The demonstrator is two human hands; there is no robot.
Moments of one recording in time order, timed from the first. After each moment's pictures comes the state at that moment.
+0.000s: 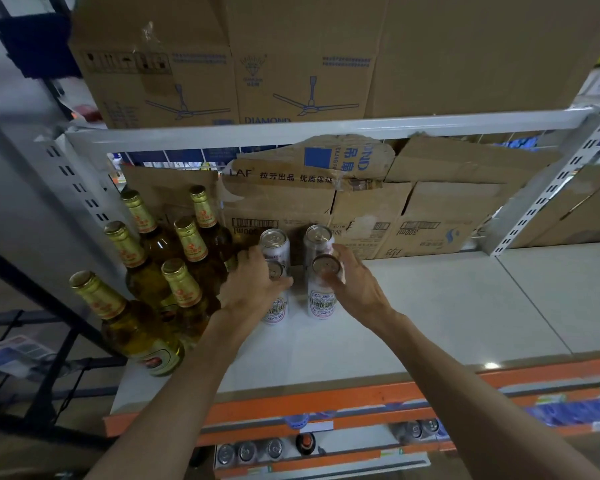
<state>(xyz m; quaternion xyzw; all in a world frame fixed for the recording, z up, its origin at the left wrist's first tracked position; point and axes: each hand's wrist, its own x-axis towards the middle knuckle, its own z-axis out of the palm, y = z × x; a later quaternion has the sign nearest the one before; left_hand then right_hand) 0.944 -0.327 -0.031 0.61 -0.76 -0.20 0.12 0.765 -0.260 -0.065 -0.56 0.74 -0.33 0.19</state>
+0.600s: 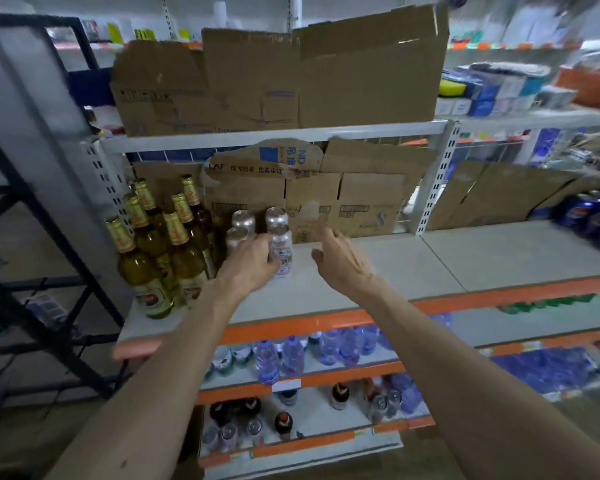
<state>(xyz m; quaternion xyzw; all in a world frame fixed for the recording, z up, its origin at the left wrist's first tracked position) 0.949 -0.144 0.028 0.48 -0.85 -0.17 0.14 0.789 -0.063 0.021 -0.61 0.76 -0.24 0.03</state>
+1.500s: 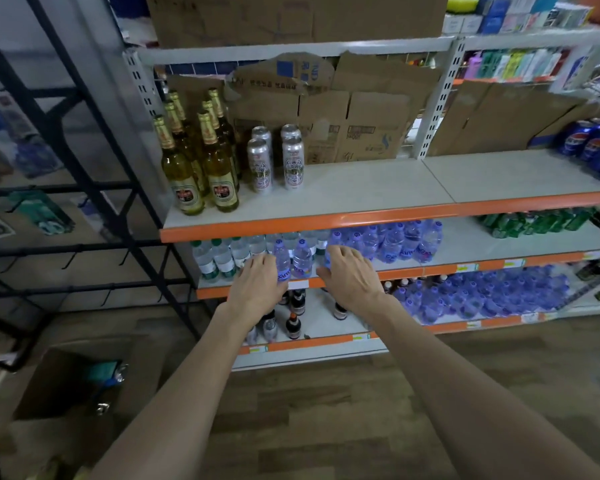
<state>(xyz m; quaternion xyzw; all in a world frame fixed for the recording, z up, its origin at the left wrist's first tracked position) 1.065 0.080 -0.075 0.51 -0.85 -0.14 0.03 0.897 0.151 -0.067 -0.60 0.79 -0.12 0.09</state>
